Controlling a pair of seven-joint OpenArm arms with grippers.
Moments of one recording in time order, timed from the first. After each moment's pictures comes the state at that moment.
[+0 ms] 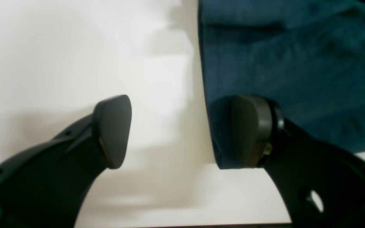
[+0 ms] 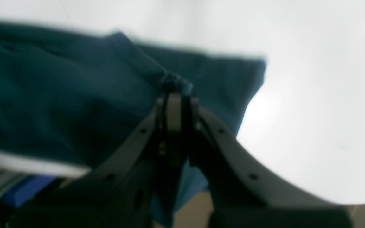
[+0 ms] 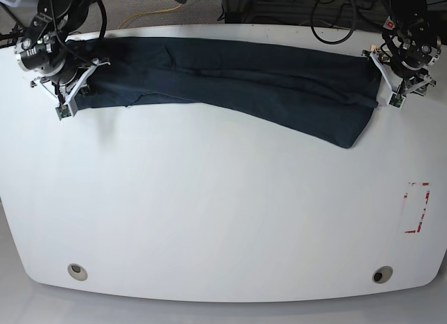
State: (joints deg) left arm 18.7 -12.4 -32.9 99.8 1.1 -43.2 45.4; right arm -15.8 8.7 38.1 113.9 26.6 40.9 -80.3
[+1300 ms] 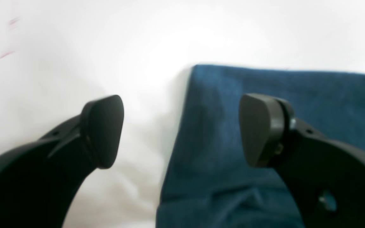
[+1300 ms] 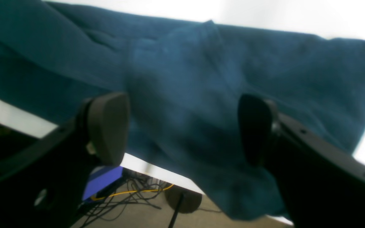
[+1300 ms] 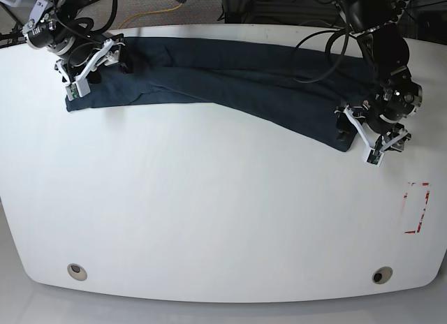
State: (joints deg) left arm -1.7 -5.8 -27.4 93.1 1.8 -43.0 46.3; right arm -23.3 8.2 38.4 110.0 42.8 41.0 -73.1
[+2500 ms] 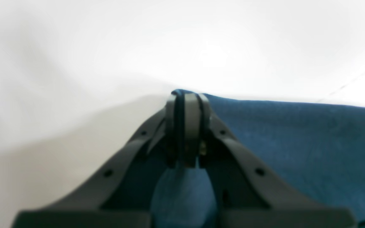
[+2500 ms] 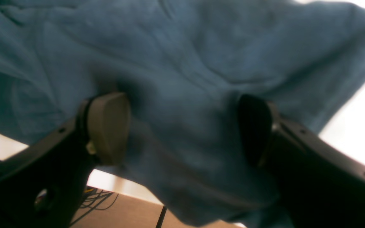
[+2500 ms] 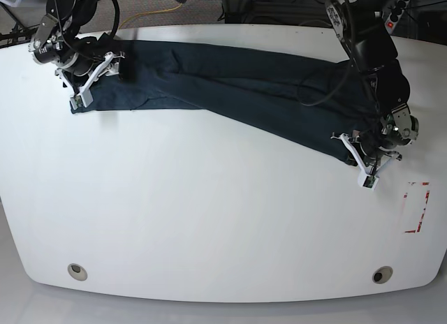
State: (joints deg) left arm -12.4 -7.7 -25.7 77.5 1.9 -42.9 46.5; right arm -16.0 8.1 36.2 100.7 30.3 41.0 -72.9
